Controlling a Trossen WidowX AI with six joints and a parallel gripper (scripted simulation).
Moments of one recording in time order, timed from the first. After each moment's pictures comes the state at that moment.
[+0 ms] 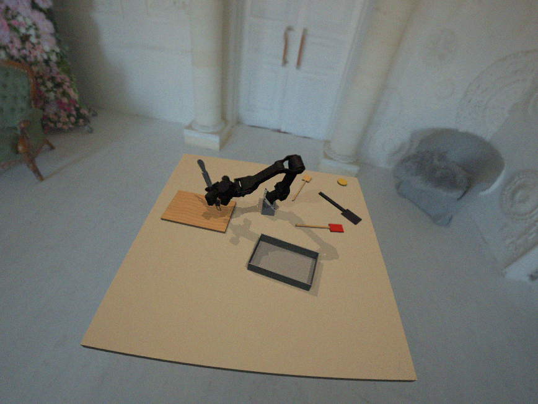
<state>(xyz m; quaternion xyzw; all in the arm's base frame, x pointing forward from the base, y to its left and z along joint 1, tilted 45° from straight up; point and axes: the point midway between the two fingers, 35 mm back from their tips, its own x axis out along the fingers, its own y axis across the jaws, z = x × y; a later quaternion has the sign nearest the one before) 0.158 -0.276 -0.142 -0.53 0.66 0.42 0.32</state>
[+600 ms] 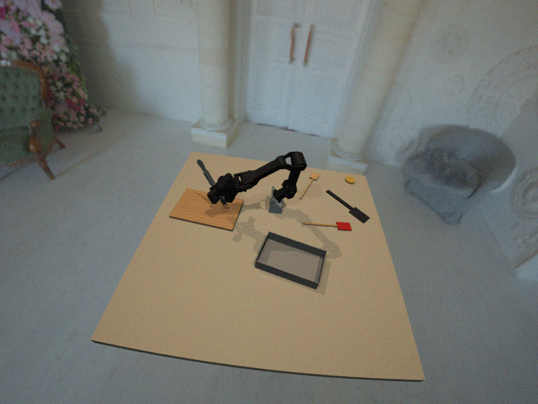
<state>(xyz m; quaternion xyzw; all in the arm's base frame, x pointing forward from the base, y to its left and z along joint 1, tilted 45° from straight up) 0.161 -0.284 -0.161 -0.49 0.64 0.48 0.35</state>
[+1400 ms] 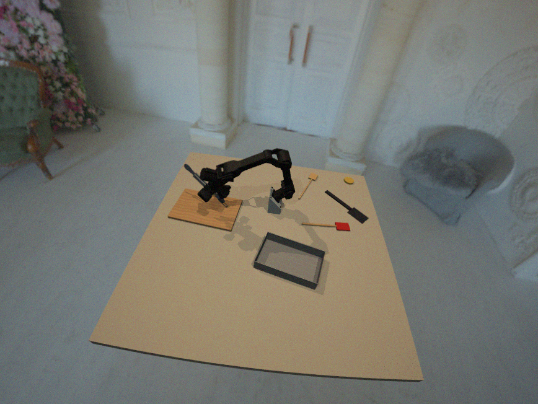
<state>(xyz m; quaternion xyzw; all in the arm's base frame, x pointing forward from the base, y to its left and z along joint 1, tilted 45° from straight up) 0.160 -0.299 -0.183 -0.39 0.56 0.58 0.45</state>
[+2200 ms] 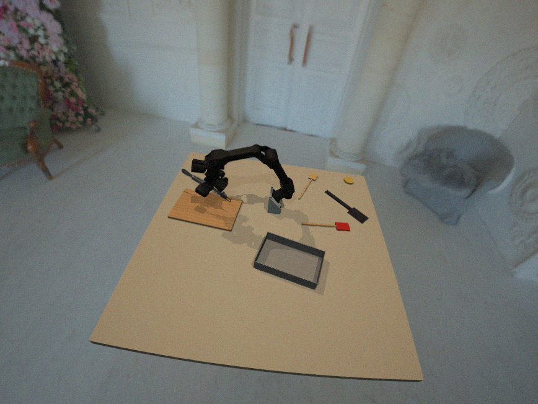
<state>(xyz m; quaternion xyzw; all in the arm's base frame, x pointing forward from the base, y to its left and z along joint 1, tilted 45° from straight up) 0.154 -0.304 -0.177 -0.28 0.45 0.64 0.56</state>
